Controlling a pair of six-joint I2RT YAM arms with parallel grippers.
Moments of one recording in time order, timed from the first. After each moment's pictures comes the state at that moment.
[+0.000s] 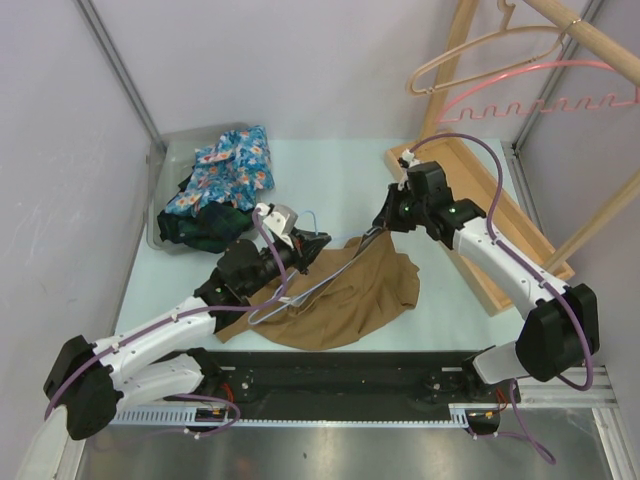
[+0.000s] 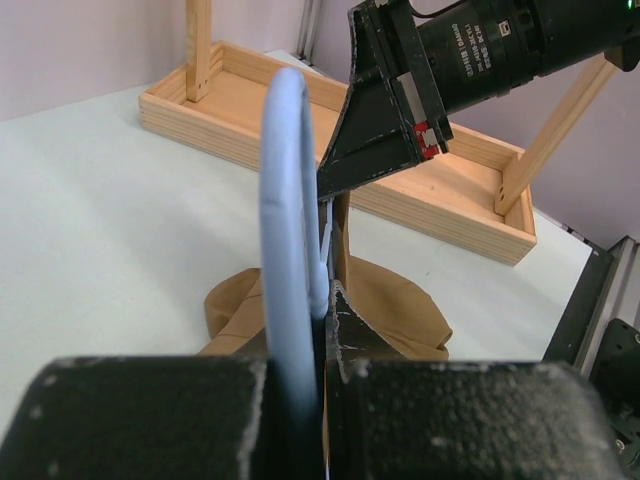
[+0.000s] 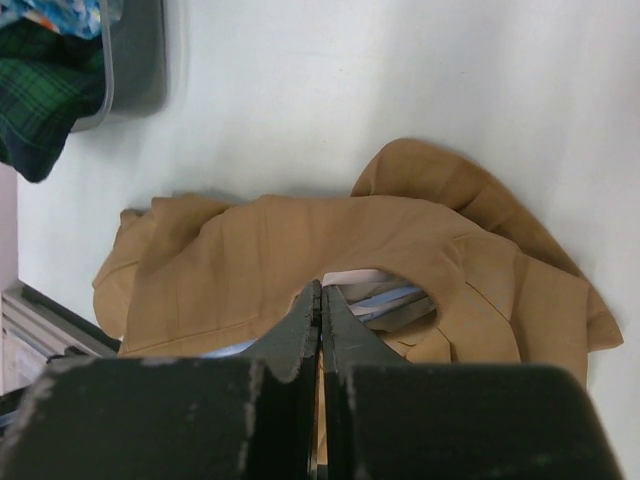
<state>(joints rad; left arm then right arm) -0.78 1.01 0.58 0.46 0.08 -0.23 0.46 1.42 1.20 -0.46 -0.18 0.54</state>
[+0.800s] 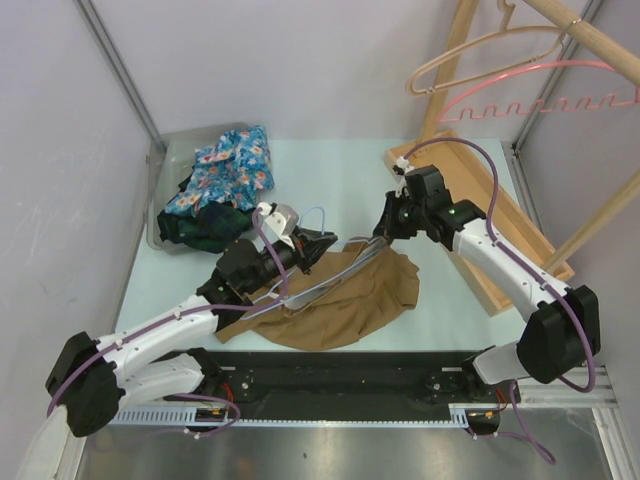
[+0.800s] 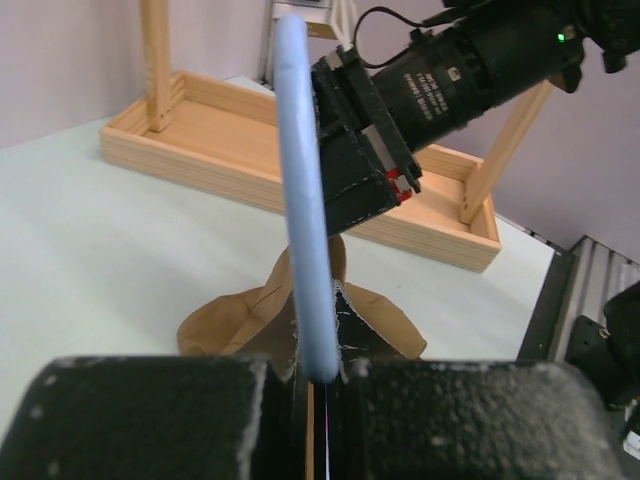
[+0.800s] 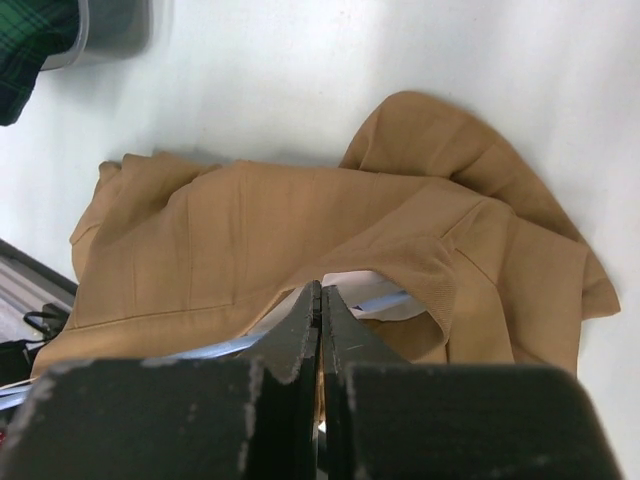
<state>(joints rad) -0.78 1.03 0.58 0.54 0.15 -0.24 0.48 1.42 1.20 -0.54 -0.21 0.47</state>
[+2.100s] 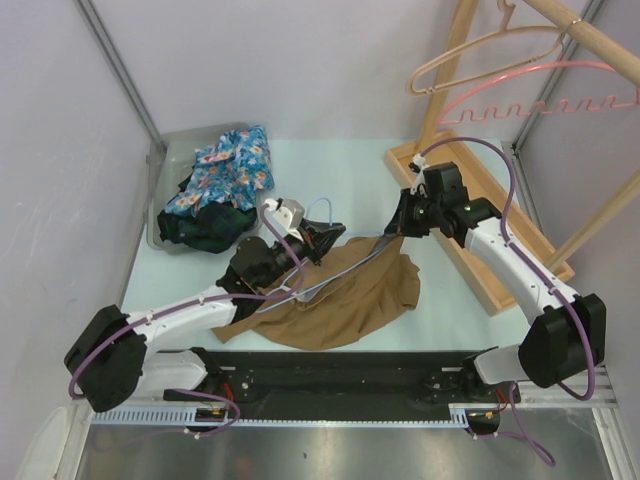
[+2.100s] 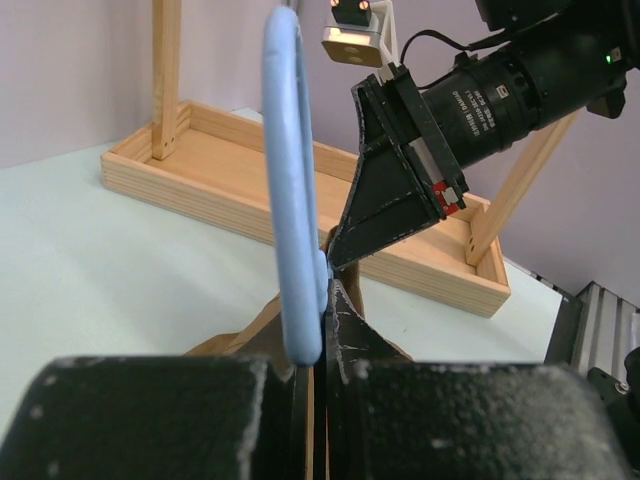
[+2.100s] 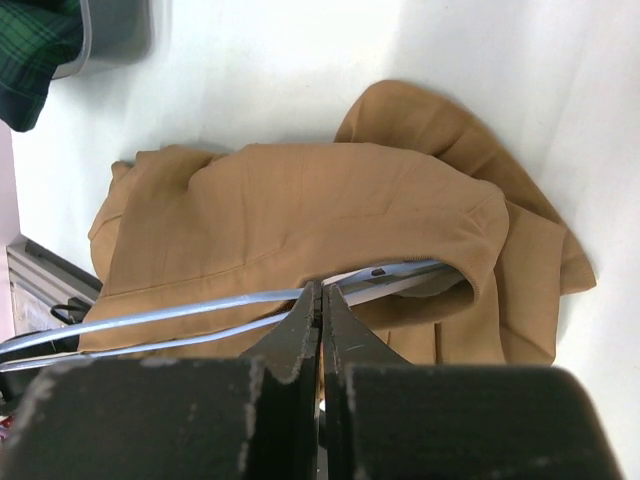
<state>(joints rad) -0.78 1.21 0.57 0.80 0.13 -0.29 0.39 1.38 1.20 -0.59 -0.30 0.46</state>
